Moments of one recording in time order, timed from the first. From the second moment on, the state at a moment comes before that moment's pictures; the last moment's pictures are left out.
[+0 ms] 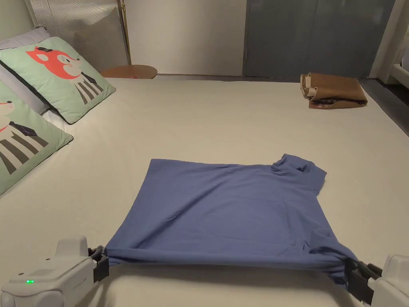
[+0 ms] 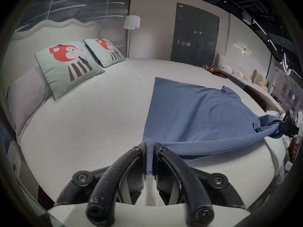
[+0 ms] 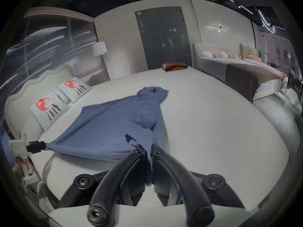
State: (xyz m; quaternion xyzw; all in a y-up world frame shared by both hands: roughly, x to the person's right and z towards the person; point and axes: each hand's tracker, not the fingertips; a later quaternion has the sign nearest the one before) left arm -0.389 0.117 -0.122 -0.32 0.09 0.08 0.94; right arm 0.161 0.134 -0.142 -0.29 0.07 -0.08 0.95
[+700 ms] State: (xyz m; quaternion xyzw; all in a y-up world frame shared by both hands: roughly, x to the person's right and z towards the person) left arm -0.363 0.155 -0.119 -0.29 0.10 0.07 0.95; right arm 0.134 0.169 -0.136 -0.28 0.04 -0.06 0.96
